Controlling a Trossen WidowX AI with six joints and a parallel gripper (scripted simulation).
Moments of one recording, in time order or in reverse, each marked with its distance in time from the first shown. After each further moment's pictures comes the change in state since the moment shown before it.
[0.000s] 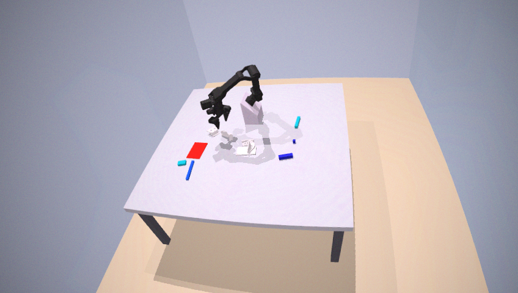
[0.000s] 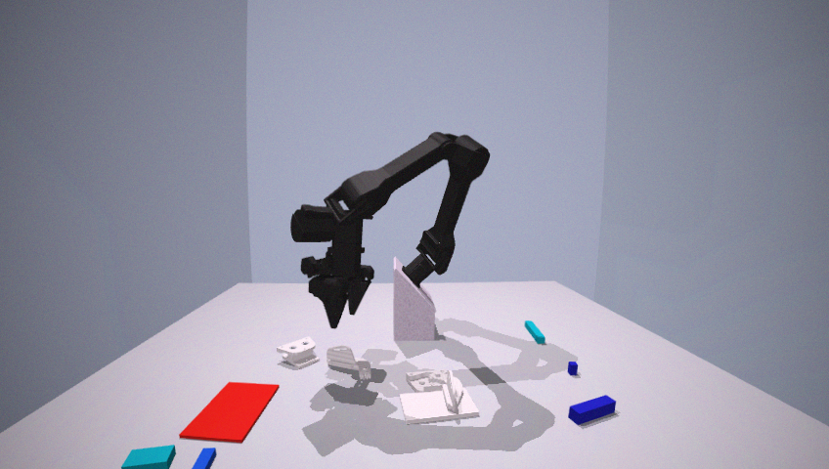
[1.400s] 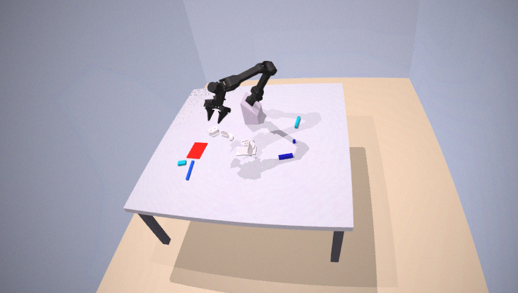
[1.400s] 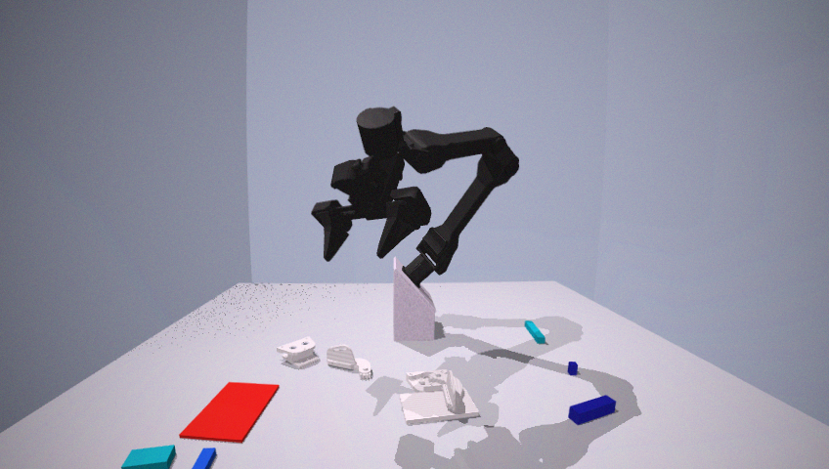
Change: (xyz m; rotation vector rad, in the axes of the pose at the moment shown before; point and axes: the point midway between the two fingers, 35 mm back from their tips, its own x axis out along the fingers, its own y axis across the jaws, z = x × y) arm -0.142 0.145 -0.077 -1.188 -0.466 0.565
